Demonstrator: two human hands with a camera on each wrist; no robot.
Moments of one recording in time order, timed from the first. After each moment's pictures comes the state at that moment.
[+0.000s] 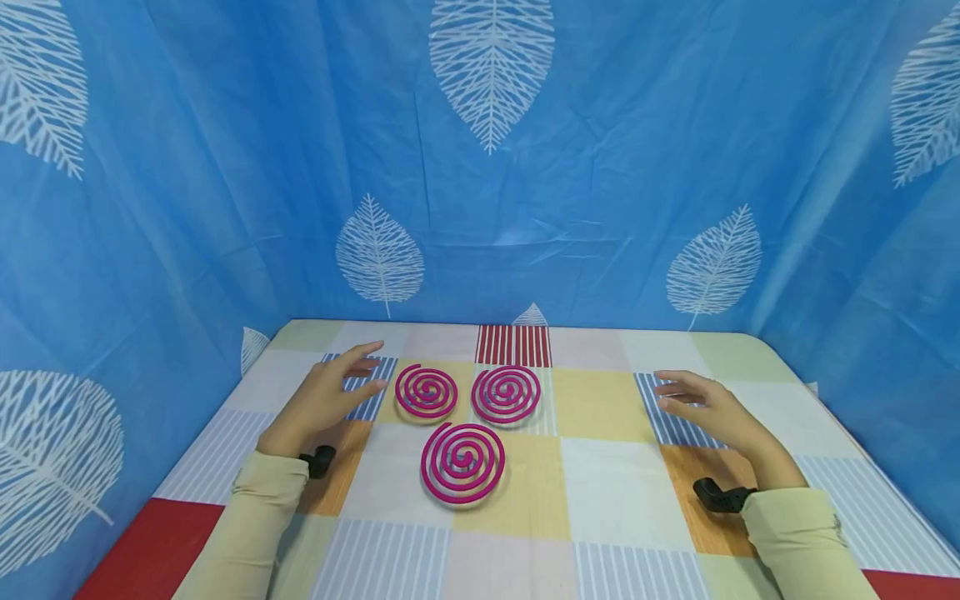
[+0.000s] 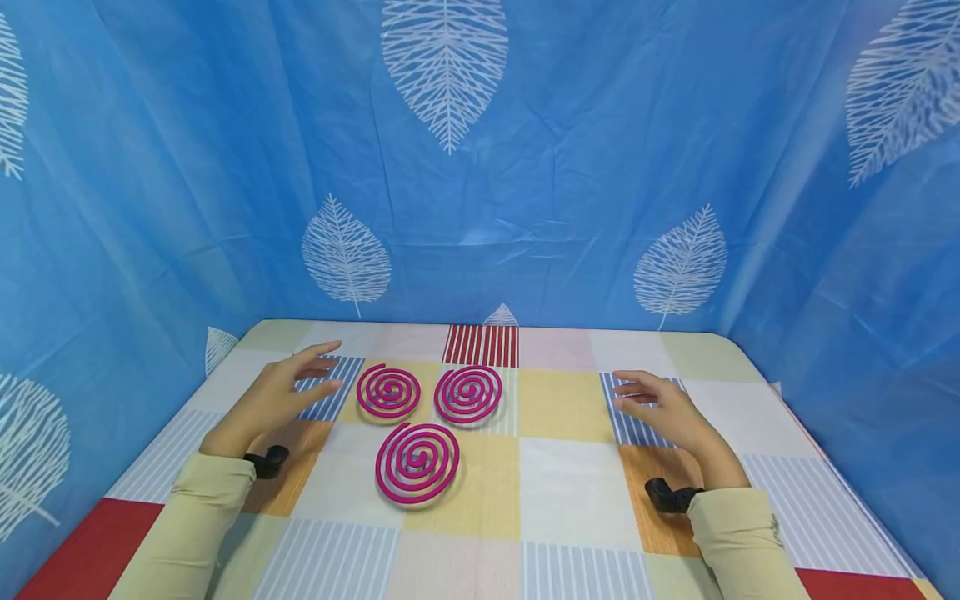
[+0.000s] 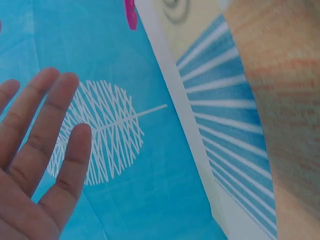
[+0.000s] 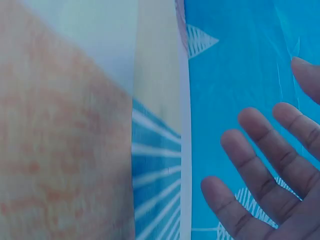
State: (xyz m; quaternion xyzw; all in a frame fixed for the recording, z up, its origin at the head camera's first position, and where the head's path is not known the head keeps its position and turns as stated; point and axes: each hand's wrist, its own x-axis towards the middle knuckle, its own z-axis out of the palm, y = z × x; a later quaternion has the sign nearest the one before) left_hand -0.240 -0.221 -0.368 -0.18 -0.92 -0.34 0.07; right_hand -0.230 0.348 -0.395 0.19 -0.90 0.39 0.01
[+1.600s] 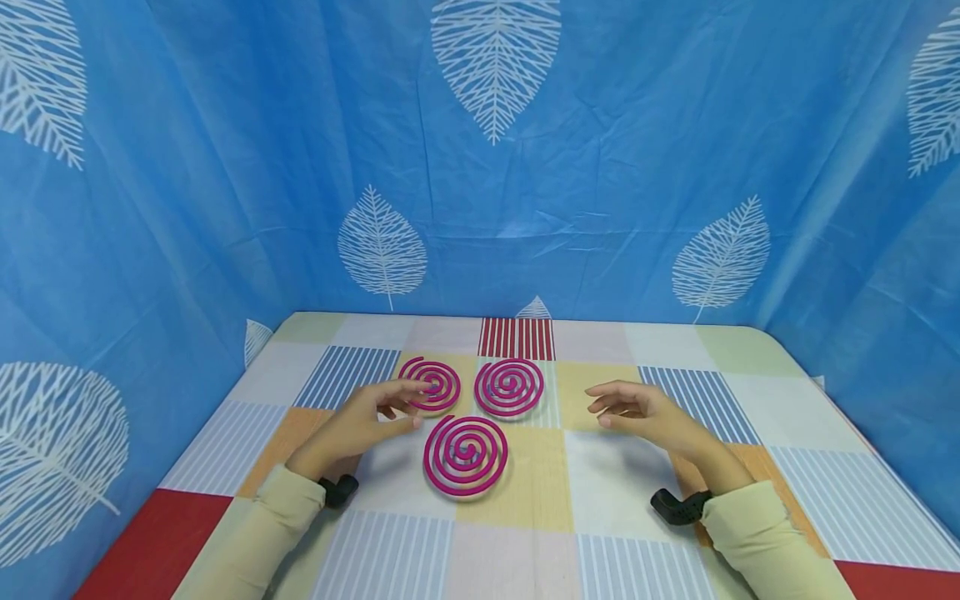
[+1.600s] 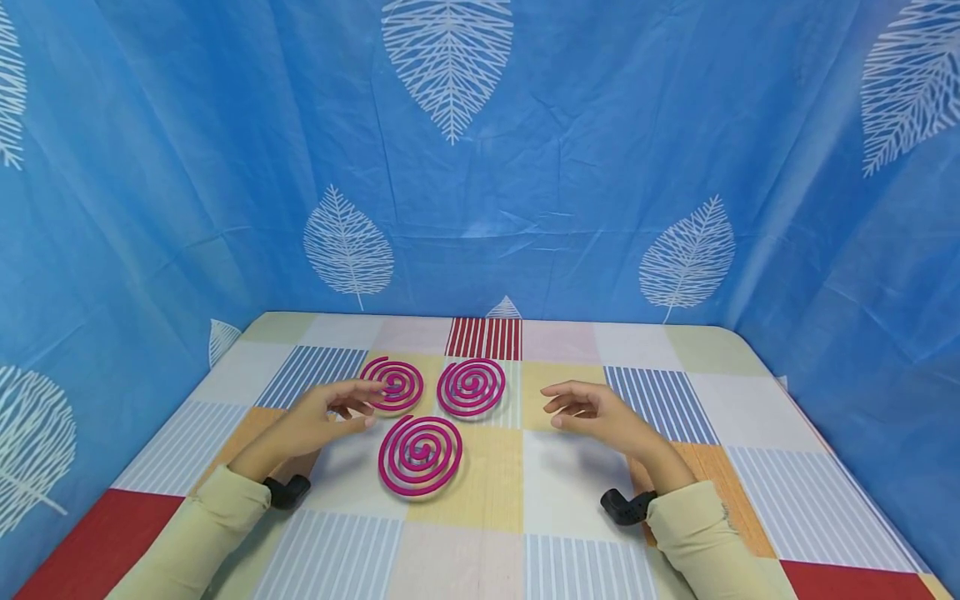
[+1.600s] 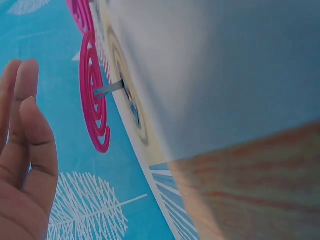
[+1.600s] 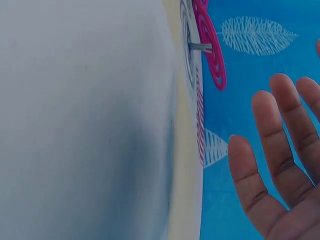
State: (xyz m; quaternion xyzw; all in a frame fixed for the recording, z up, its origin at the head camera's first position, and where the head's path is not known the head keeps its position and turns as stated) left_hand -0.226 -0.189 -0.399 -0.27 -0.85 -0.45 -0.03; right_hand -0.230 0.273 -0.402 0.30 -0.80 0.51 -0.06
